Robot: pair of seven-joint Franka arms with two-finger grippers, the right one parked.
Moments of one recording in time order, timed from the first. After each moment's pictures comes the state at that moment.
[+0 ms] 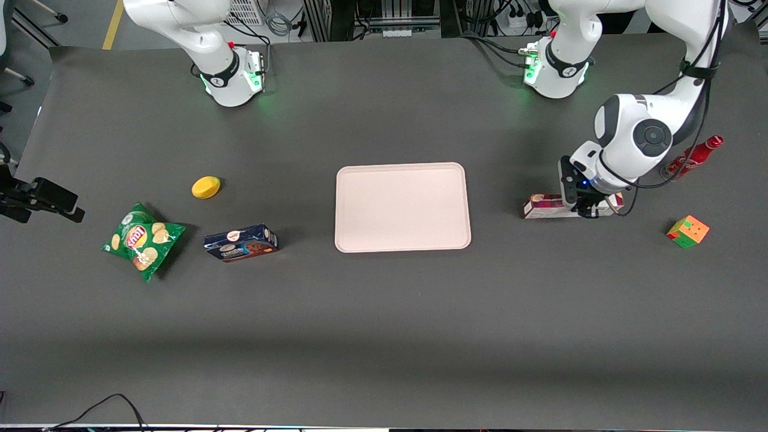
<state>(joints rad) 0.01 0.11 -0.08 -2.51 0.03 2.63 1.49</state>
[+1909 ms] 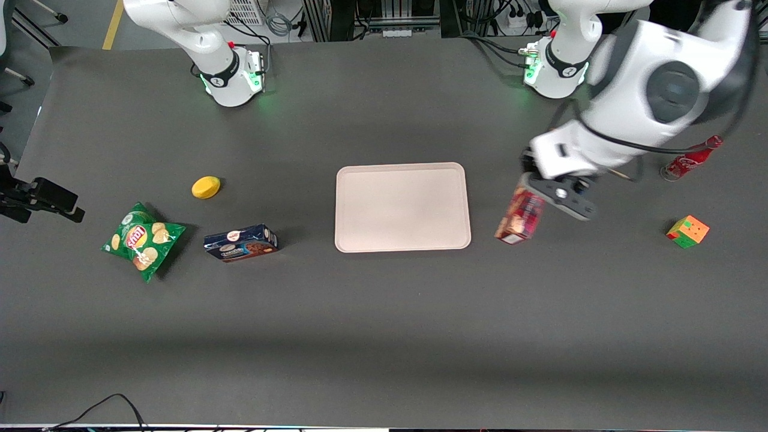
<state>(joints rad) 0.02 0.06 -0.43 -1.81 -0.11 1.79 0.06</state>
